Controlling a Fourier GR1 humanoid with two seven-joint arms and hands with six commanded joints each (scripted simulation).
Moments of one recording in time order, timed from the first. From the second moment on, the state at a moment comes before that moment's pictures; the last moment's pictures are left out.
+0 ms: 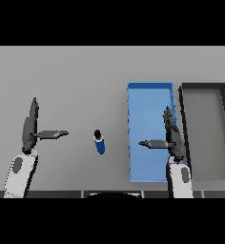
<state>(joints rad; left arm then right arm) -0.11 0.43 -0.16 -1.48 0.24 0.26 0.01 0.00 0.00 0.00 -1.57 0.00 0.00 0.00</state>
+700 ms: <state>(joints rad) -0.07 0.62 -0.26 -1.52 0.23 -0.07 -0.14 0.08 -0.17 0.11 -1.68 0.20 0.06 -0.08</state>
